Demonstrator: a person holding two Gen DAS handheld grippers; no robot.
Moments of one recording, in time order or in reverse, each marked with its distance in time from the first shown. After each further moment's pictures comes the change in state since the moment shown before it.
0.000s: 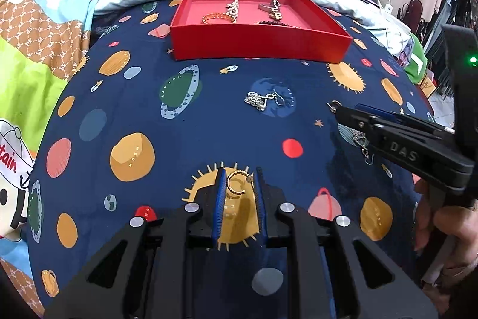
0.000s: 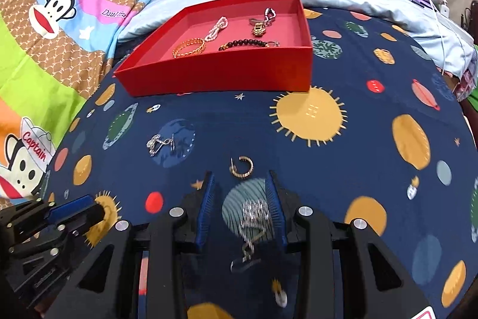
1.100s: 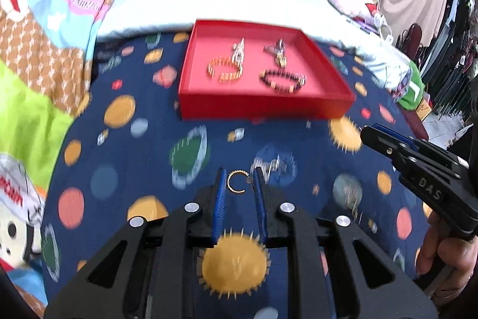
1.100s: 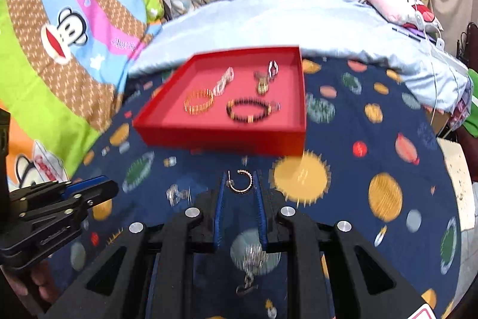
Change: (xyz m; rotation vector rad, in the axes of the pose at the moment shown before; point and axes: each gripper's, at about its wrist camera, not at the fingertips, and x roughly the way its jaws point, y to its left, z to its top) left arm -0.018 0.013 0.062 -0.030 -0.105 -0.026; right arm -0.049 0.004 0.044 -0.027 -0.156 0.008
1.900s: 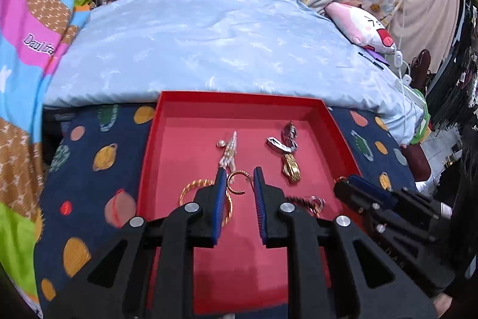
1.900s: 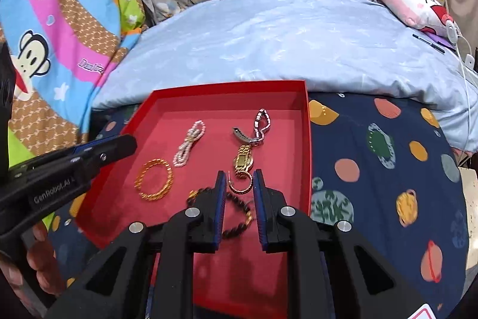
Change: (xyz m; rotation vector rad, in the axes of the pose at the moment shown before) left arm 0.120 -0.002 0.160 -0.015 -0.046 -0.034; right arm 0.127 -0.033 0.108 0.018 0.039 -0.004
